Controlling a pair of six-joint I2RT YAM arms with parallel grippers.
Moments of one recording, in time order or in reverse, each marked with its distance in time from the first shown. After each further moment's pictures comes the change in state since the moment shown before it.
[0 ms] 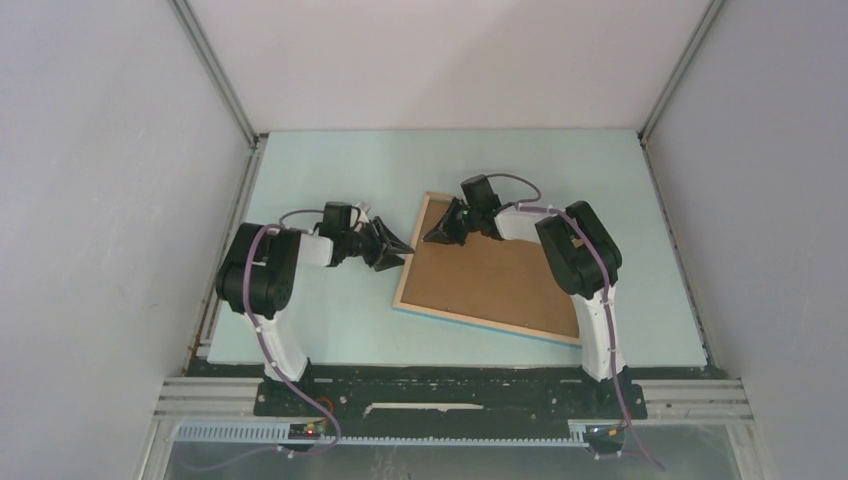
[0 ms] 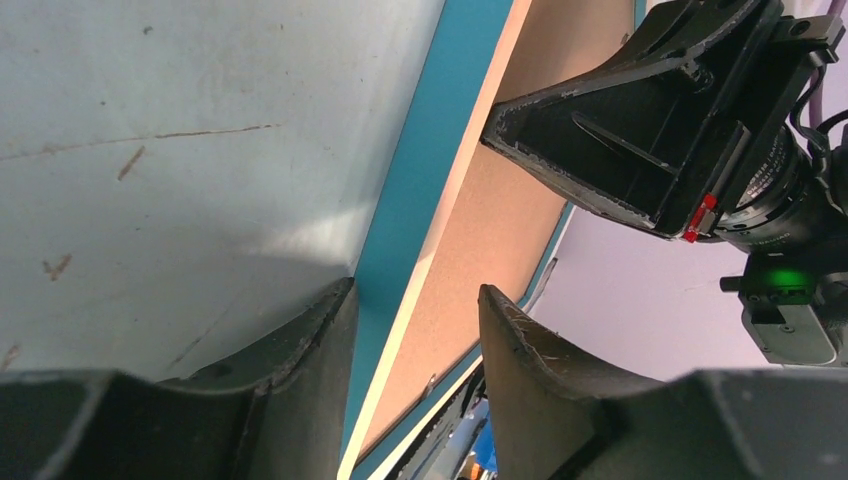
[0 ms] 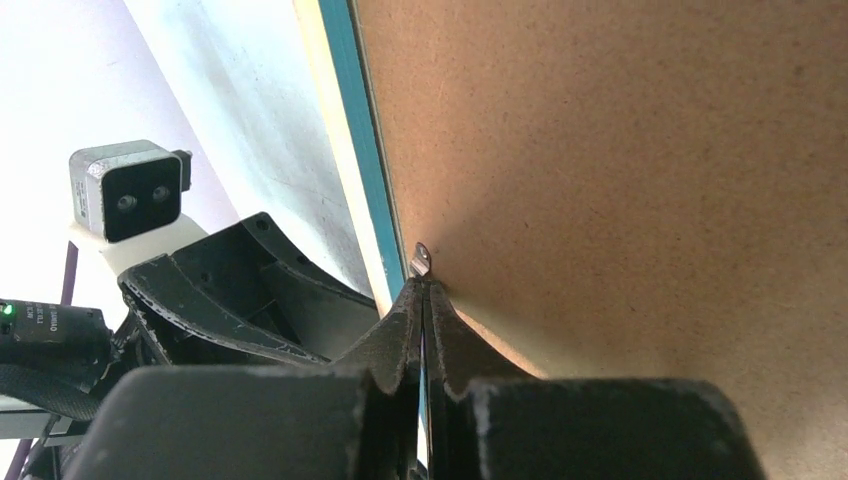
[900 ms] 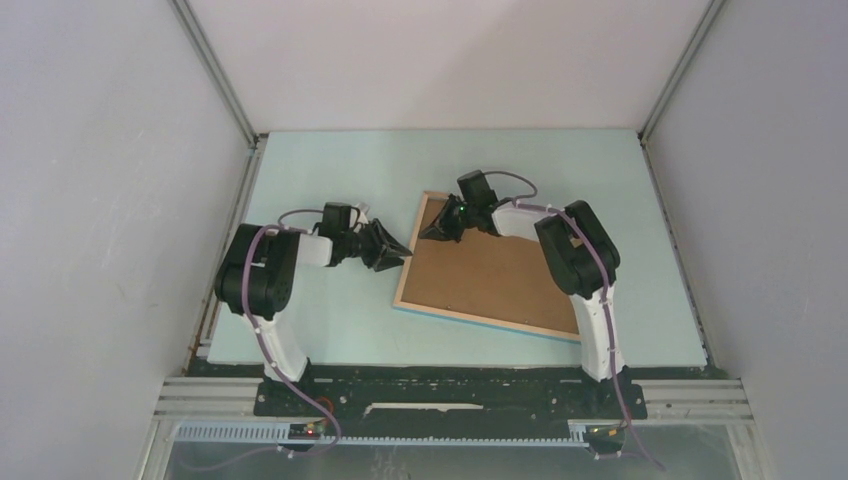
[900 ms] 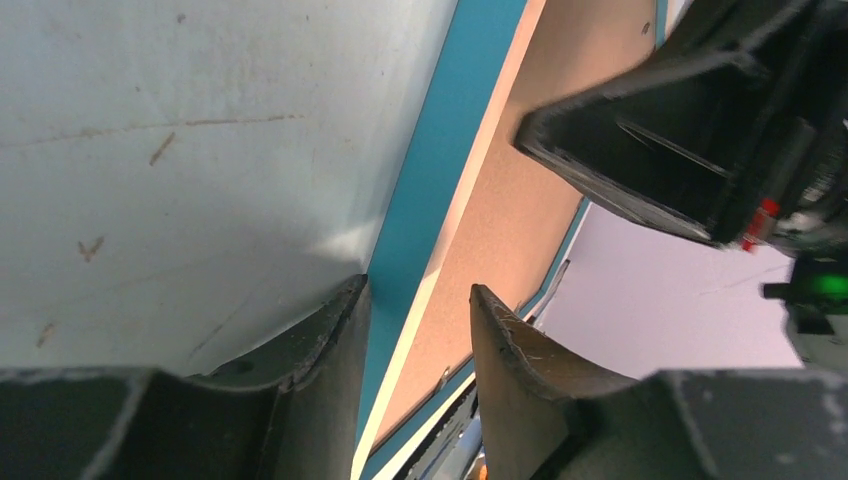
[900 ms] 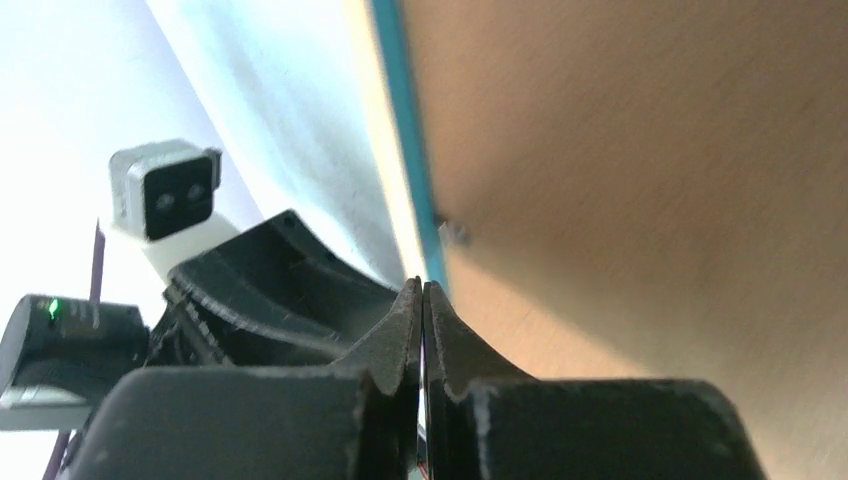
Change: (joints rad) left arm 0.004 -0.002 -0.002 -0.017 -0.016 0.018; right arm 0.008 0.032 0.068 -0.032 -0.015 0.051
